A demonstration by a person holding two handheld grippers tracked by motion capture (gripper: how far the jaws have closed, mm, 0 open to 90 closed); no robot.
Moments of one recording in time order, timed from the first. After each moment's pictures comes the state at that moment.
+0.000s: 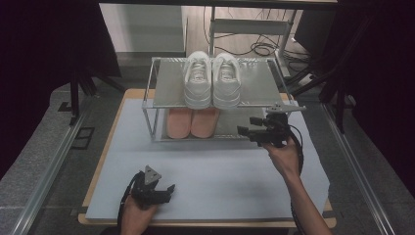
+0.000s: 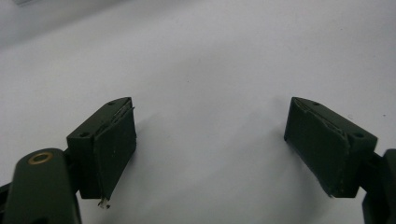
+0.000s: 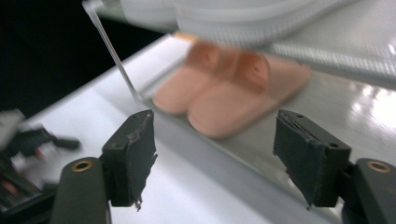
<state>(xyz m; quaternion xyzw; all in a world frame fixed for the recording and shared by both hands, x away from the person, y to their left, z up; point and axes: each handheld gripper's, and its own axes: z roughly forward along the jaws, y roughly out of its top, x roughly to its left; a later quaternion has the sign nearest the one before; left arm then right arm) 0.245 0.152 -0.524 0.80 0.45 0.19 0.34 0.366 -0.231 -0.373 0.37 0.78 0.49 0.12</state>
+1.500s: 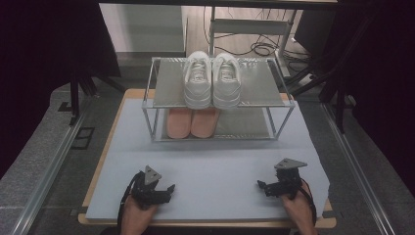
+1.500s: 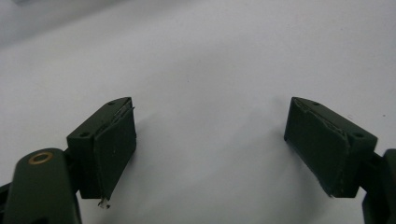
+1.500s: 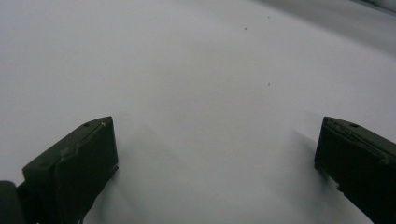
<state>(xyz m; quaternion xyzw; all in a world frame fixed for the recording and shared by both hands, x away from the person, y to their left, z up) 0.246 0.153 -0.524 0.80 0.46 0.18 0.34 0.296 -0.298 -0.523 0.41 0.83 0.34 0.17</state>
